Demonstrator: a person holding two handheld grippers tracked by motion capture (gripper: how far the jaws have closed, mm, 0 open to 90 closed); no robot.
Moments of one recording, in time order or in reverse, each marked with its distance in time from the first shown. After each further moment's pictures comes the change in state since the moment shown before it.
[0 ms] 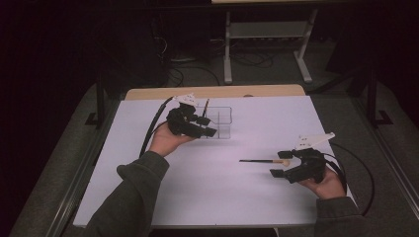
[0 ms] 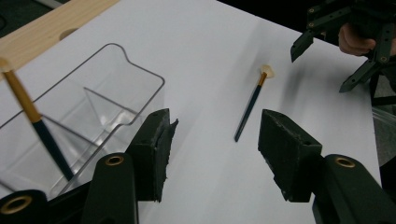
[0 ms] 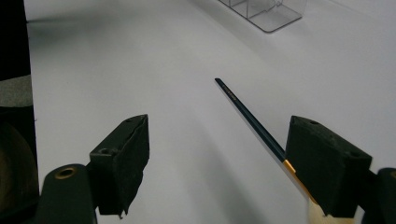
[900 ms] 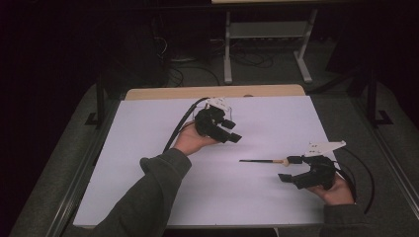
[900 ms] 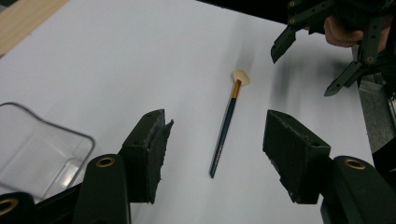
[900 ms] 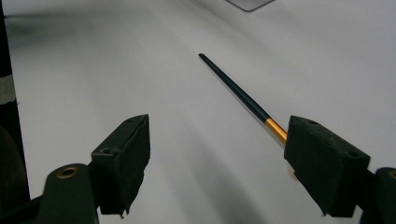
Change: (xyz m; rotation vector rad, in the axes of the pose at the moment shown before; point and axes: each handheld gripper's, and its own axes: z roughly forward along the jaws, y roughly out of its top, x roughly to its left) left arm -0.025 0.033 0.062 0.062 -0.091 0.116; right arm 0.000 -0.025 -0.015 0.000 -0.066 0.021
